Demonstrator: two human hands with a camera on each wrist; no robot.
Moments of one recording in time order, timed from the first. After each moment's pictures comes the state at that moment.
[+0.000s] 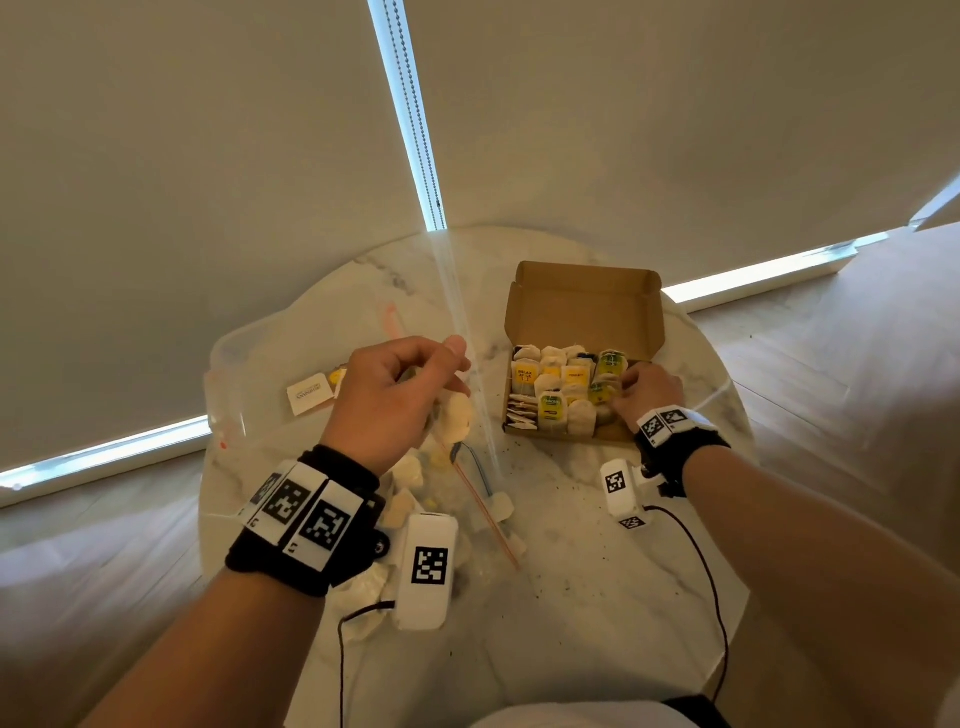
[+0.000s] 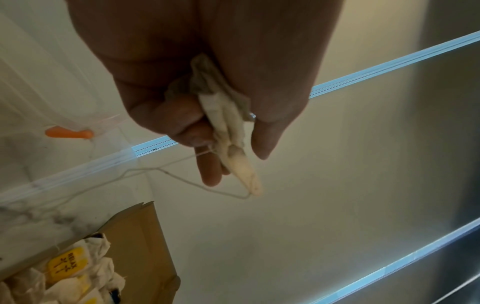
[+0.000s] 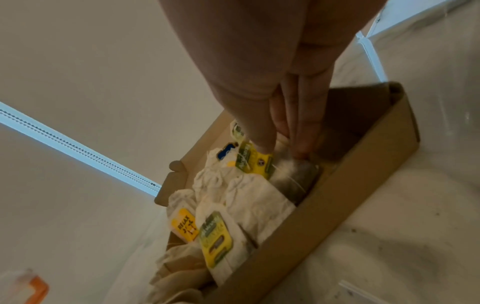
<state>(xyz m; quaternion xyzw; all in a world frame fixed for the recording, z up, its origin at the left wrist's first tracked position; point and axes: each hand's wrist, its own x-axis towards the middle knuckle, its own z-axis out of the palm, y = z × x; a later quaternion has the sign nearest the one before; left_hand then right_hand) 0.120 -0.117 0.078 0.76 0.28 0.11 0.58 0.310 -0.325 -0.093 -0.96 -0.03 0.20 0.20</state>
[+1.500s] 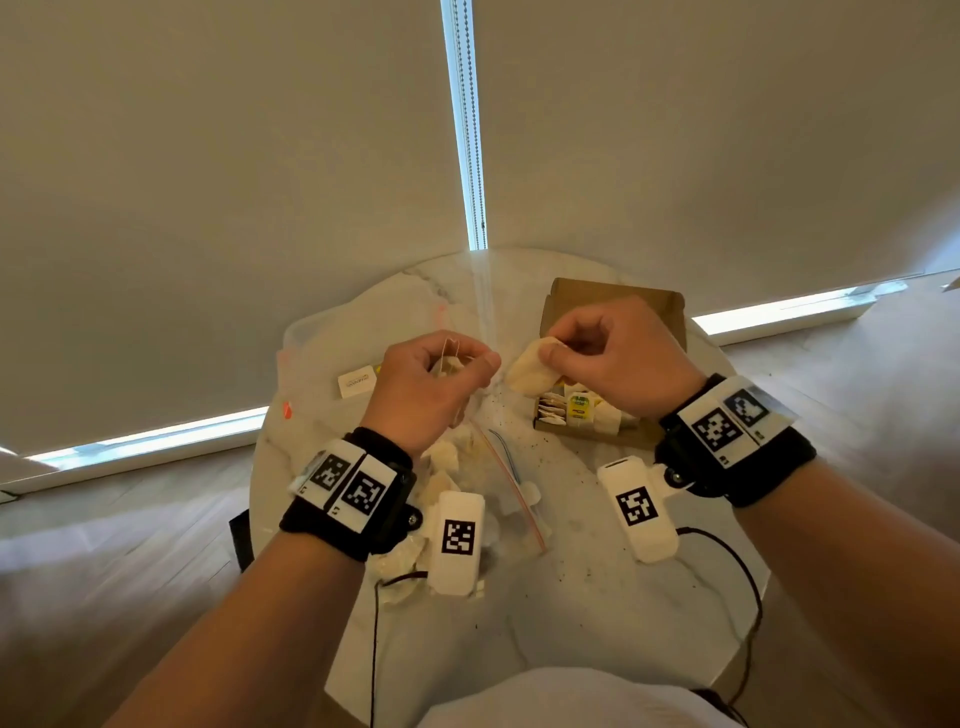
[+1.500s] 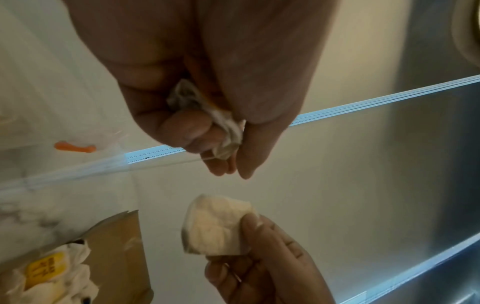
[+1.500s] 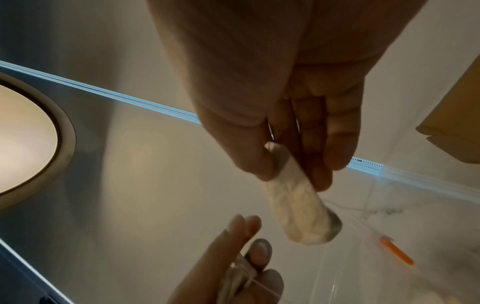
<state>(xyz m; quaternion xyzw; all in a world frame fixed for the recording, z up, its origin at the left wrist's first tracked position) 0.075 -0.116 0.090 0.71 0.27 0.14 0.64 0.209 -0.278 0.099 -0.79 -0.37 0.18 0.46</state>
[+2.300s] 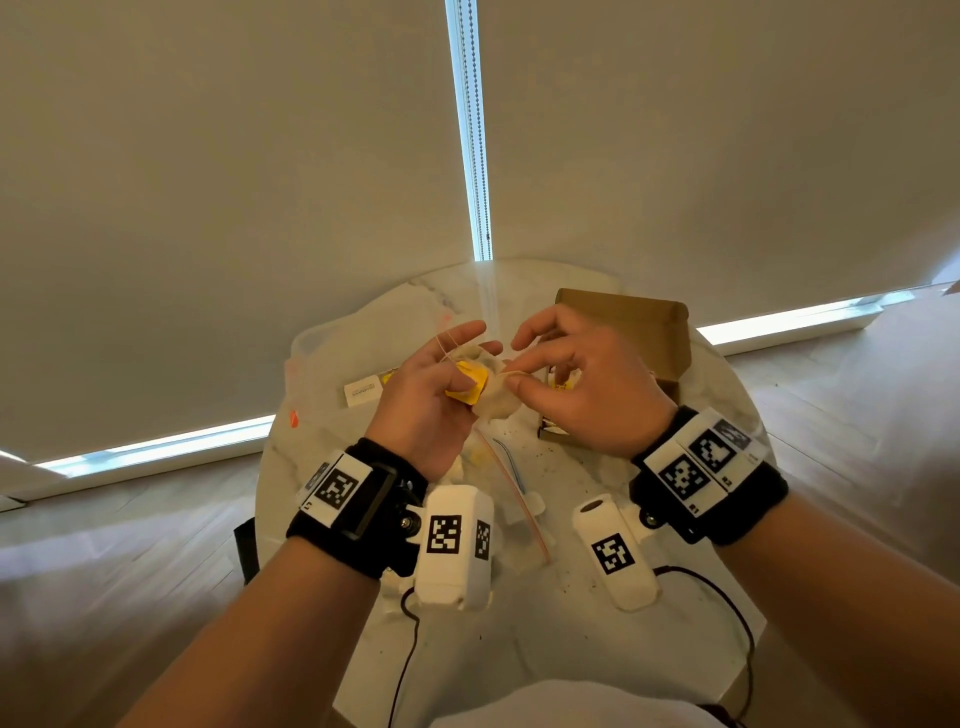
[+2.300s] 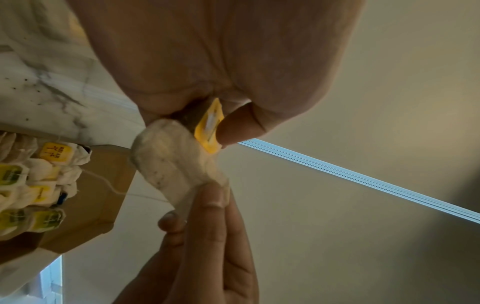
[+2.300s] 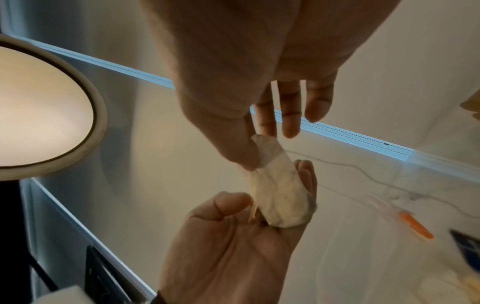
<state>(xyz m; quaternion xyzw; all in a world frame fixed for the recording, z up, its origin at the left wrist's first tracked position) 0.078 -0.119 0.098 0.40 0.25 0.09 0.88 0.182 -0.263 0.096 -0.76 -0.45 0.10 0.46</state>
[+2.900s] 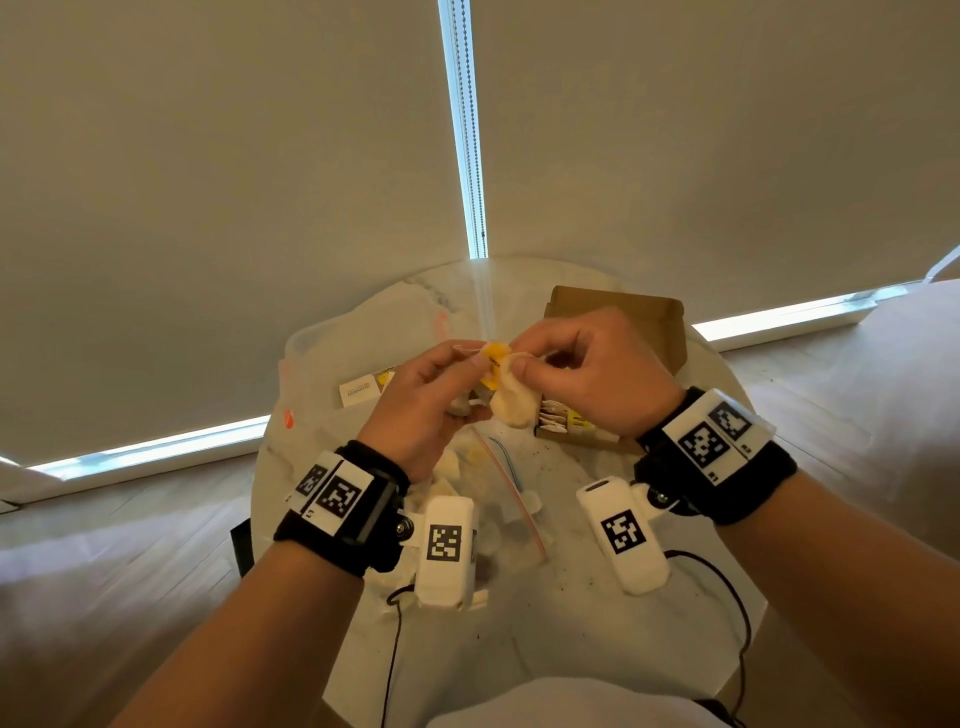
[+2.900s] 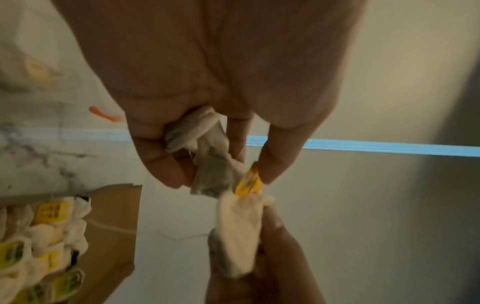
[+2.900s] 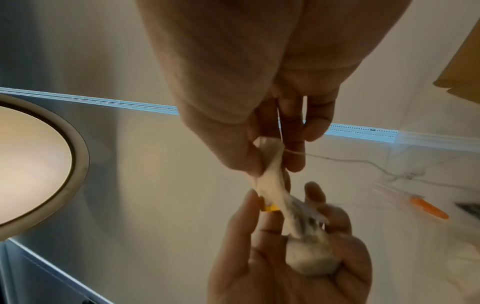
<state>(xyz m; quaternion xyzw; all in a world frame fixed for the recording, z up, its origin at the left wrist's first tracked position) 0.074 -0.116 0.091 0.57 0.21 0.08 0.79 0.190 -0.266 0.109 -0.73 -0.41 0.18 0.51</state>
